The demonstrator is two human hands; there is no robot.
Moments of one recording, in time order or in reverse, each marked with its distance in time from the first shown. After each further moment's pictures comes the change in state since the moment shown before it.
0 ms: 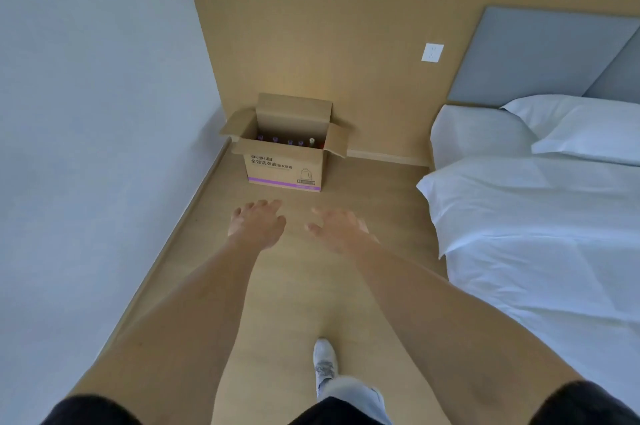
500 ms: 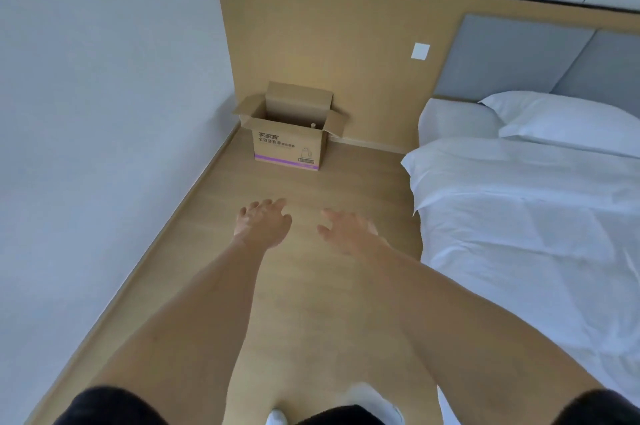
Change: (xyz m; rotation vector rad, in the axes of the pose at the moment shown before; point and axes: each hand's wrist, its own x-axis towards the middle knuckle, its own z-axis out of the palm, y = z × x) left_hand -0.264 0.030 0.055 -0.066 0.043 -0.056; right_hand -0.264 0.010 0.073 -0.097 0.032 -0.016
